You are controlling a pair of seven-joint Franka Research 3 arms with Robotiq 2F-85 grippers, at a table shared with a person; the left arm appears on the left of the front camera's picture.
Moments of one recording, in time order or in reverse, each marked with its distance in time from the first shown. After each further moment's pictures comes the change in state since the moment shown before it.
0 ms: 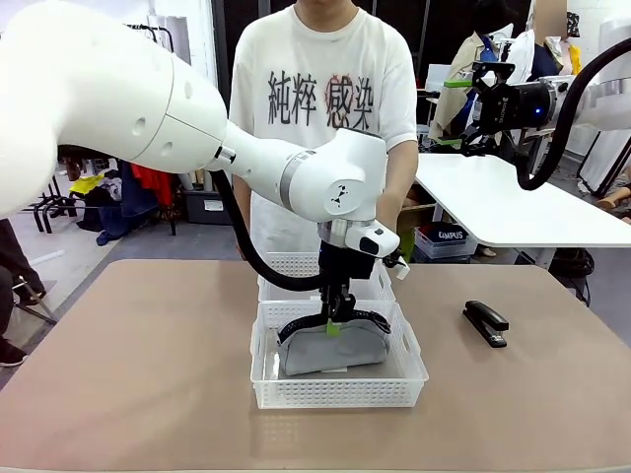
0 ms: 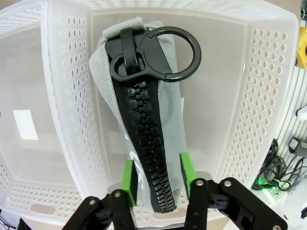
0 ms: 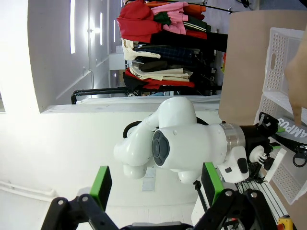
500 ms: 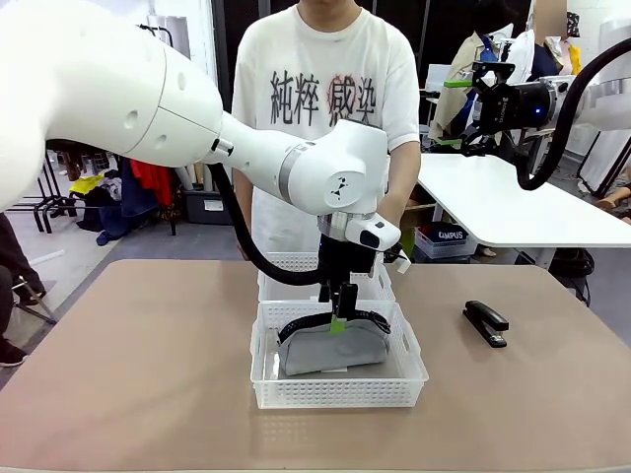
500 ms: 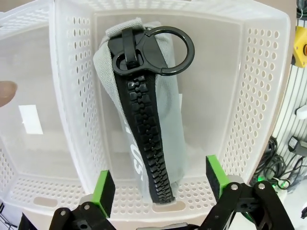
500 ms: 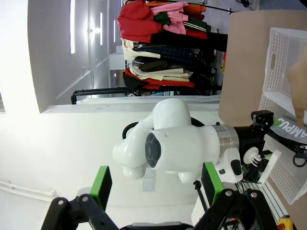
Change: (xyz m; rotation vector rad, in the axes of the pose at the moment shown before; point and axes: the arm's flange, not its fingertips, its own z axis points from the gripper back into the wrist) left arm -0.003 -0.004 0.014 0.015 -0.006 0.000; right arm 0.000 0.000 0.000 0.000 0.000 0.000
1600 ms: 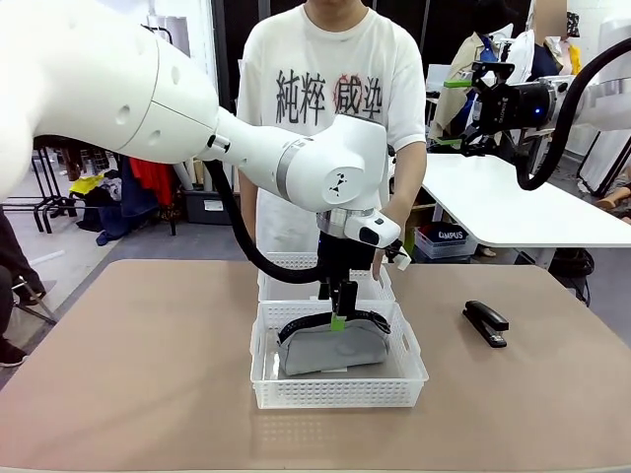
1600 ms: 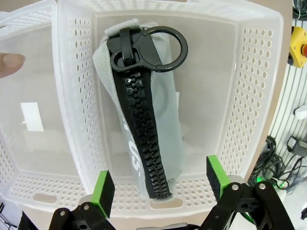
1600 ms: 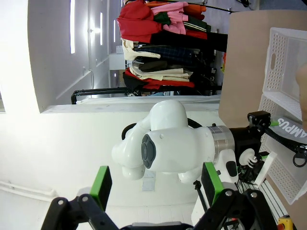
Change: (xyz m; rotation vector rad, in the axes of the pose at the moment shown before) left arm -0.003 -0.004 0.006 0.003 -0.008 0.003; right arm 0.000 0.000 0.000 0.000 0.000 0.000
